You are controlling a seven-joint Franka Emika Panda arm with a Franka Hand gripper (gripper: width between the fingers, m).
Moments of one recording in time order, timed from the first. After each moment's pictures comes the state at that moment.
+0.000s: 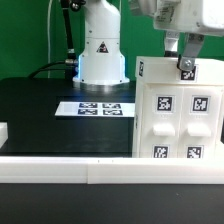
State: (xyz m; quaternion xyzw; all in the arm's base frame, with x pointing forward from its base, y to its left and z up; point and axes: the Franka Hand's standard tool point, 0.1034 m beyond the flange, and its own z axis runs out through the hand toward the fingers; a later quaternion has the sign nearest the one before) arm 0.613 0.071 0.156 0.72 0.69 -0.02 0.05
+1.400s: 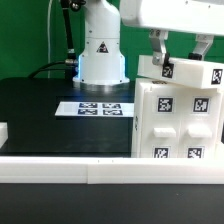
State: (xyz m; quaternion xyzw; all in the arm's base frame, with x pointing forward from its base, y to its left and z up) arm 0.612 0.074 0.156 0.97 0.26 0.01 0.04
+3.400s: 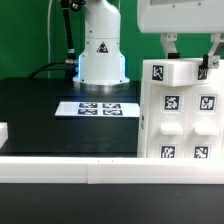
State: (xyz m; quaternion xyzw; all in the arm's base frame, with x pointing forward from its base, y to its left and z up) arm 0.608 0.092 0.155 0.86 -0.51 0.03 -0.03
